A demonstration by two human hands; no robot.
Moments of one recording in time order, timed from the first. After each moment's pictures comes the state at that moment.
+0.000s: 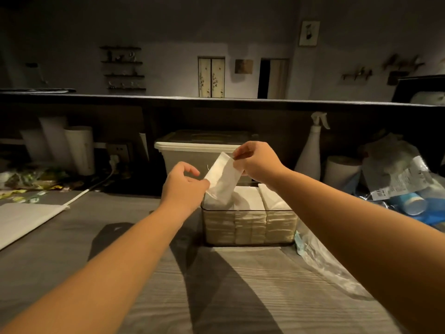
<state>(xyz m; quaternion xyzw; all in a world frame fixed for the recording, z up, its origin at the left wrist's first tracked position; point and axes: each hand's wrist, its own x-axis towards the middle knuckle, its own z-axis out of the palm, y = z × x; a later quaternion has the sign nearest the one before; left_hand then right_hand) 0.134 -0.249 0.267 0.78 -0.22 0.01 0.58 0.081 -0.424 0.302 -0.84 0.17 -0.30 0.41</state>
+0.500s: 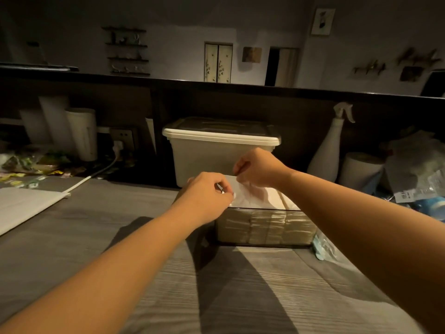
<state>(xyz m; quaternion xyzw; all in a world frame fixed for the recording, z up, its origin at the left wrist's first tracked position) 0.144 -0.249 0.251 0.84 -0.34 -0.03 0.41 0.118 -0.425 0.278 -0.95 0.15 -0.16 0.20</state>
